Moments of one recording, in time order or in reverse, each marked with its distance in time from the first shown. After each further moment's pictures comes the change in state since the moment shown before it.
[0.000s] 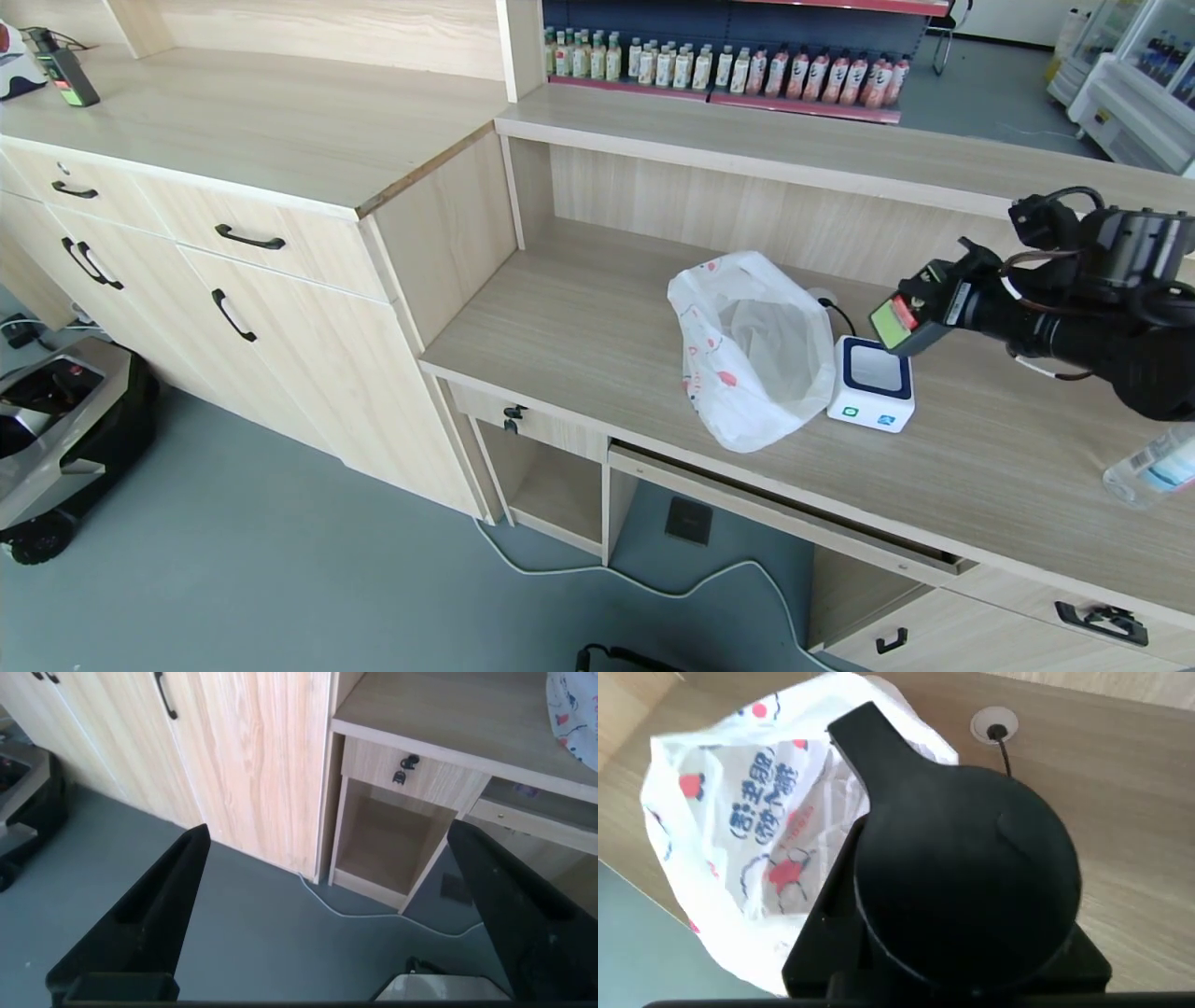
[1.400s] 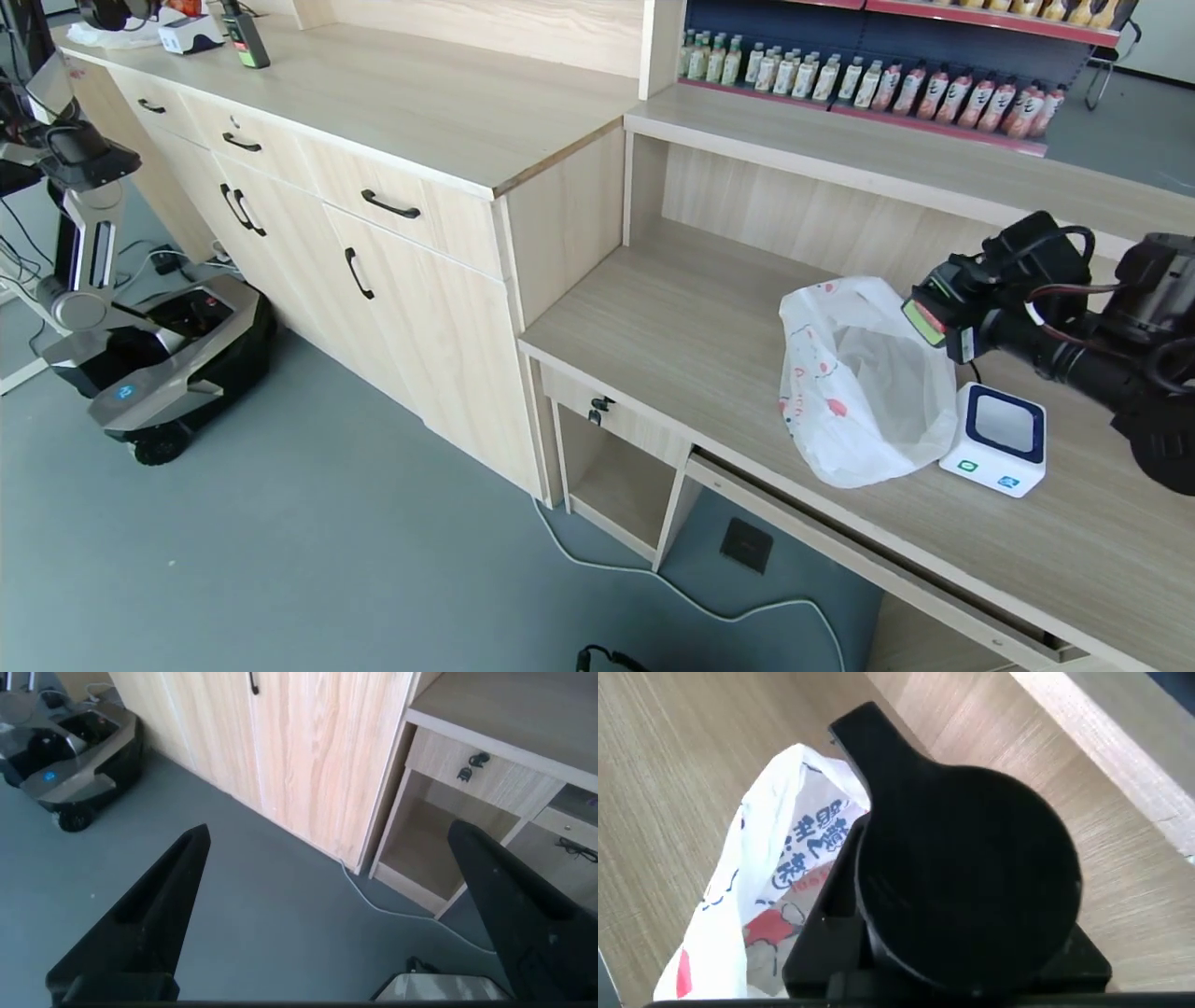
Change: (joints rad) left arm 0.001 0.000 0.000 0.000 0.000 0.000; right arm 0.039 -0.040 0.229 -0.372 -0.055 -0.585
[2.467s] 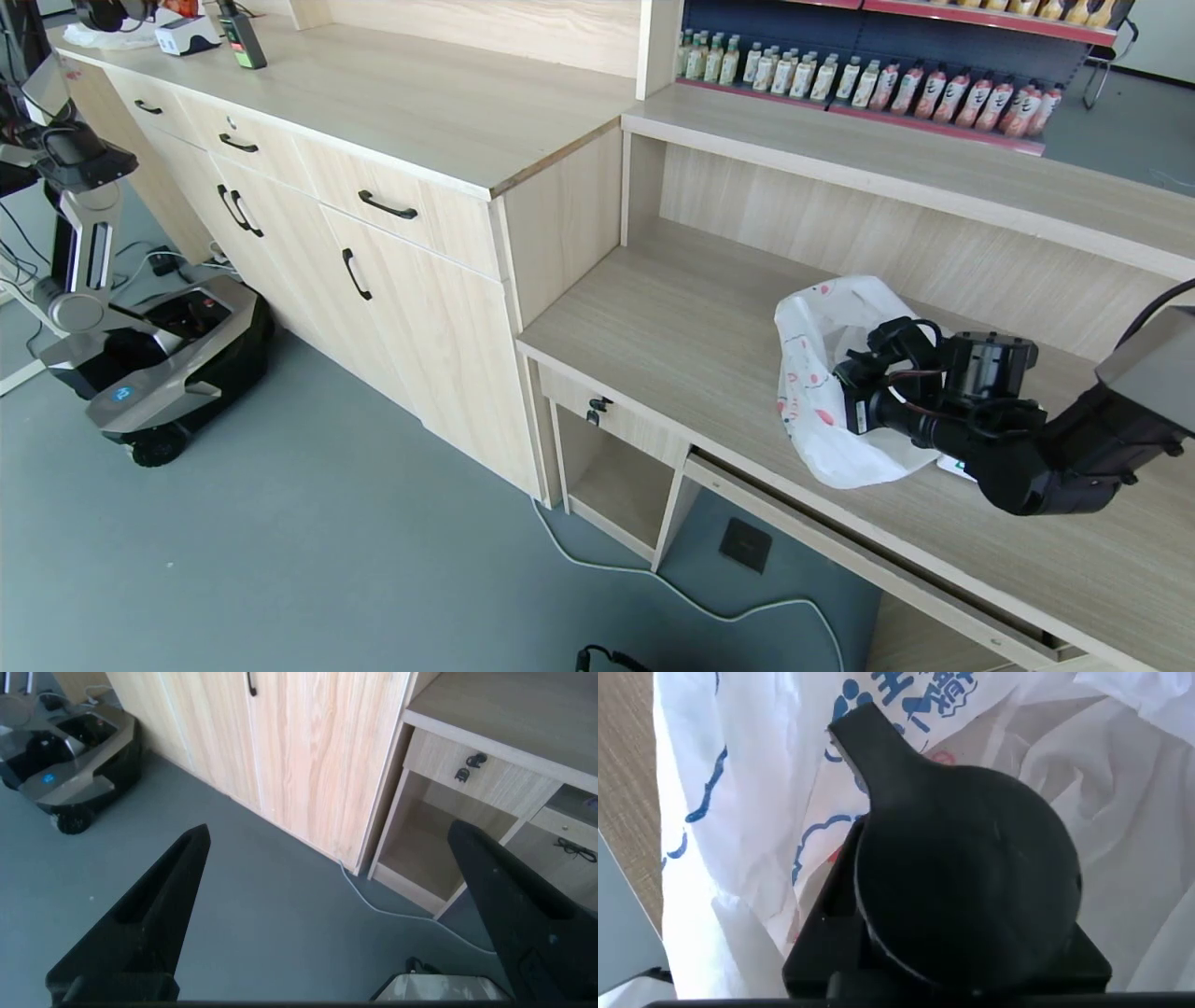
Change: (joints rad) left arm 0.000 0.000 0.000 0.000 0.000 0.000; right arm 0.075 0.379 -0.086 -0.004 -0.010 0.236
